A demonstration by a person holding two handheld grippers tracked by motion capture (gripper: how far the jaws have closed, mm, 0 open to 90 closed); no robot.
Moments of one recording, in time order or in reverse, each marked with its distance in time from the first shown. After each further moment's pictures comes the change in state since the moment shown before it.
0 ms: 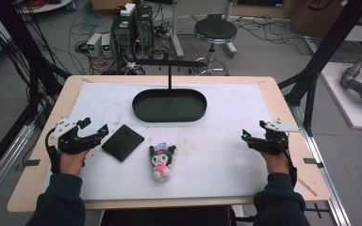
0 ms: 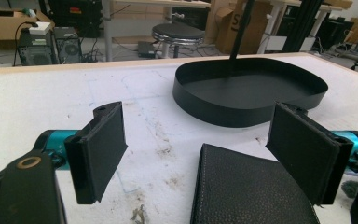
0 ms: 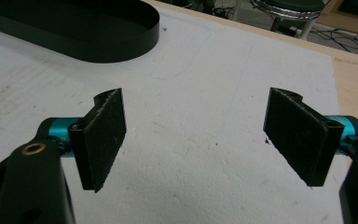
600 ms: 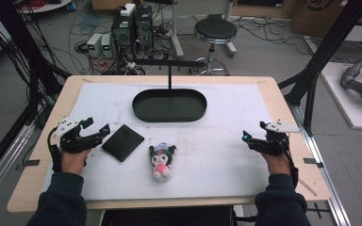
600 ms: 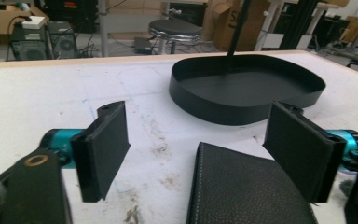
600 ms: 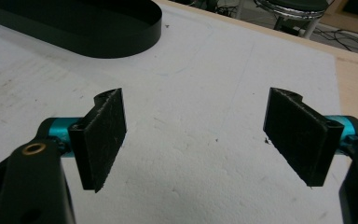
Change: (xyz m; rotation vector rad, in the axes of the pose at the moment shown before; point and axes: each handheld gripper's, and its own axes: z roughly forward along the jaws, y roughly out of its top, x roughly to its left) left arm -0.001 -0.001 0.006 0.011 -0.026 -0.013; right arm -0.002 -0.003 -0.002 0.006 0.012 -0.008
